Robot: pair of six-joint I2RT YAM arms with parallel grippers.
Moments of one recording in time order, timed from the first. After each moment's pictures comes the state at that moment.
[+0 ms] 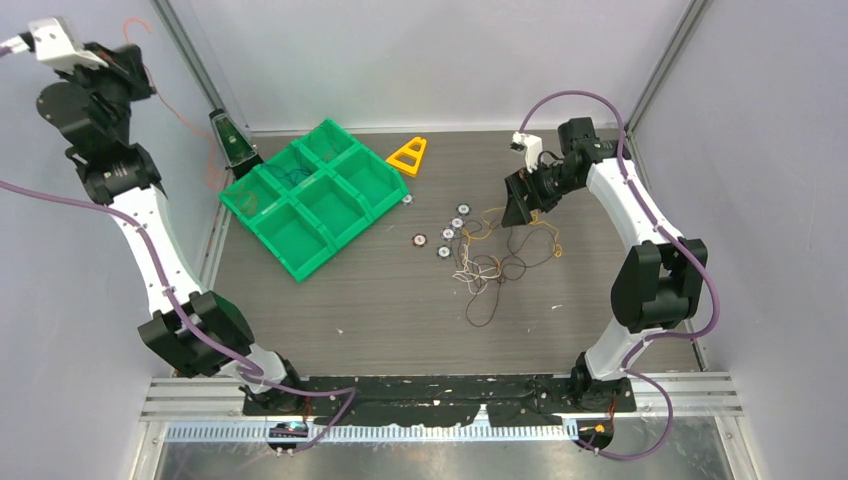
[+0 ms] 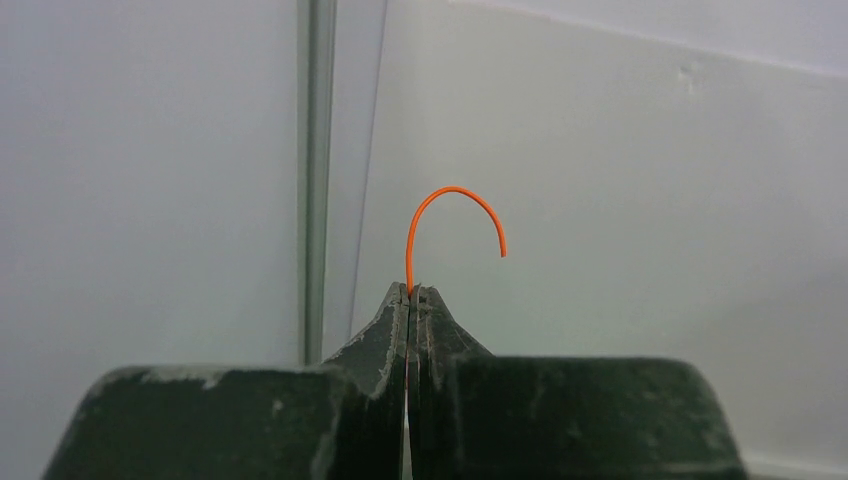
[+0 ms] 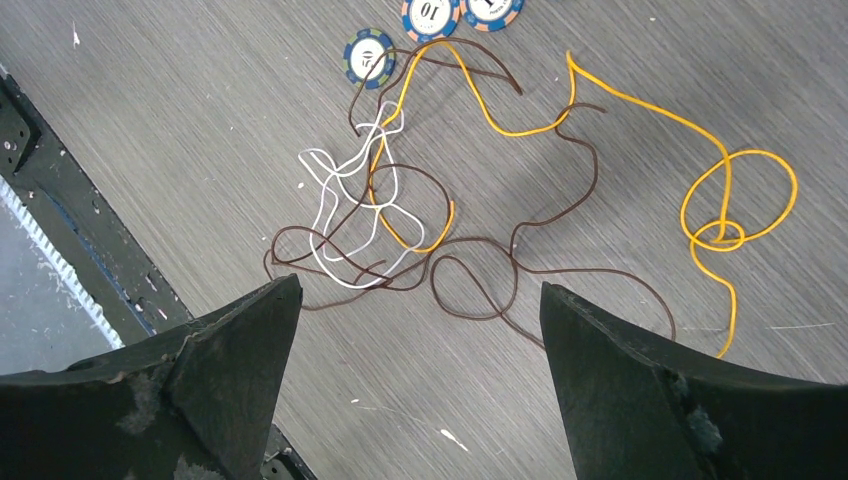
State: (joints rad) left arm 0.56 1.53 1.80 0.15 0.41 -0.31; right arm 0.11 1.70 1.54 -1.00 -0.66 -0.47
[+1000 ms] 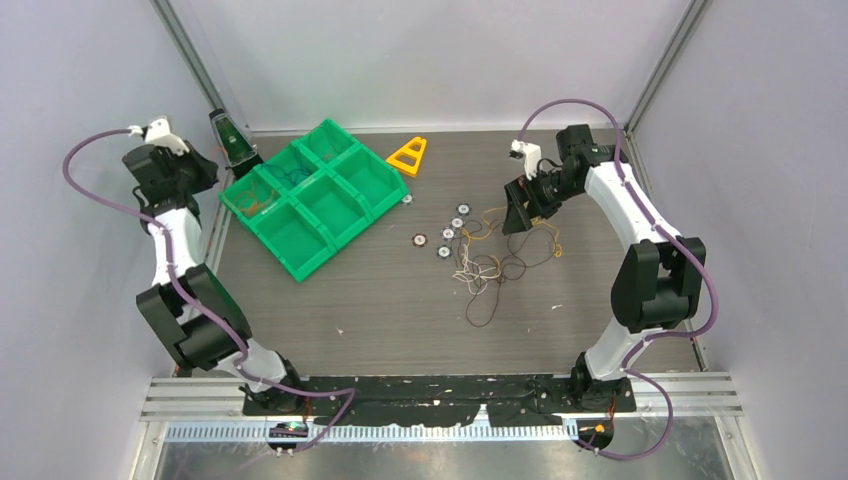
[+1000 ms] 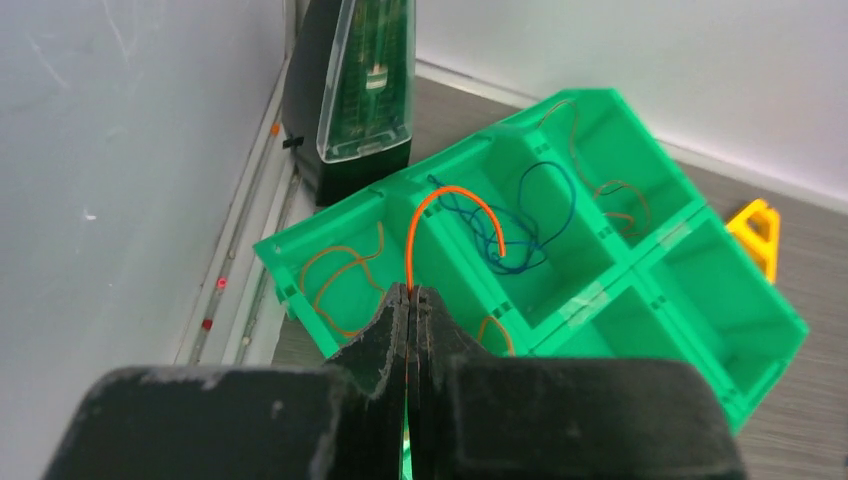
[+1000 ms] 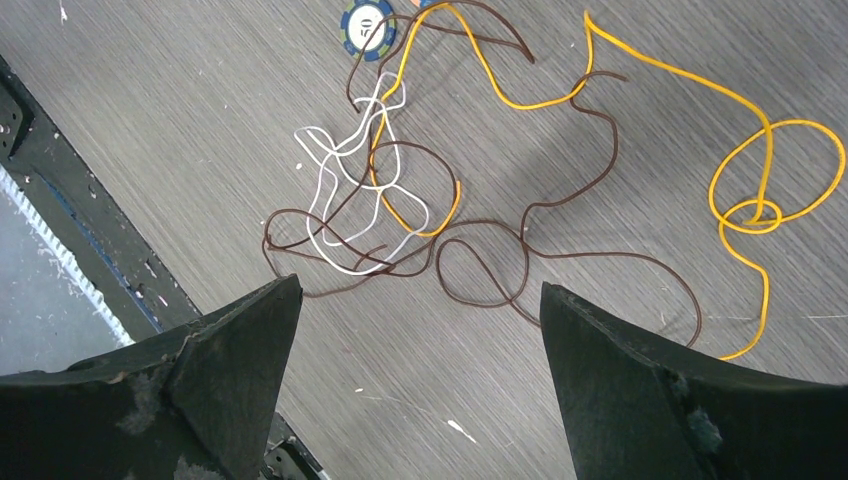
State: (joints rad) left arm 0.54 1.54 1.25 -0.01 0.45 -0.14; right arm 0.11 1.70 1.49 -1.00 -0.65 -0.47
